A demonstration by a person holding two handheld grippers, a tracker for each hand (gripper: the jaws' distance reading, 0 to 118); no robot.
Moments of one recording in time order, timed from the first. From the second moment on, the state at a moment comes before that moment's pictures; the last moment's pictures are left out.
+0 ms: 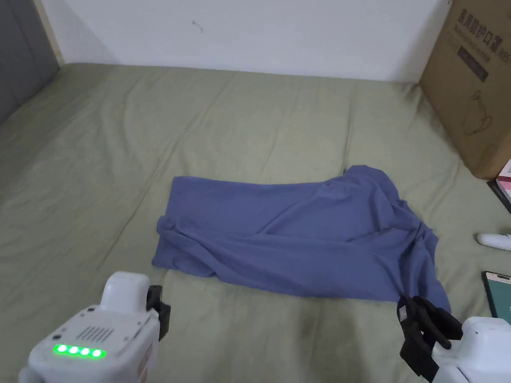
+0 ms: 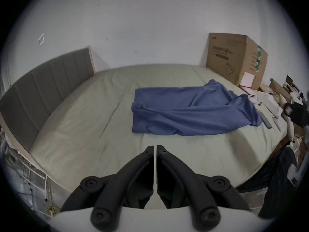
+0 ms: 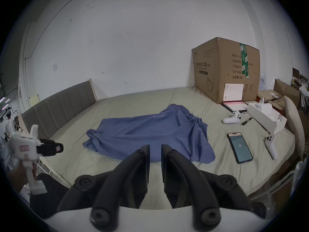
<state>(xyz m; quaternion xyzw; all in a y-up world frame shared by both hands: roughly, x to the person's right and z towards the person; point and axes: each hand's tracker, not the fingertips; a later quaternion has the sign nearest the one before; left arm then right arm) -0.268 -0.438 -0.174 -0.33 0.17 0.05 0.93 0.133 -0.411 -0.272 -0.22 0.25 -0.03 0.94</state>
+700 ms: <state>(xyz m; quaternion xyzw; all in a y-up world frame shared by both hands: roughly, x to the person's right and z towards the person) -0.325 -0.493 -0.315 -0.44 0.18 0.00 0.88 0.172 -0.463 -0.375 -0.35 0.12 0.04 0.93</state>
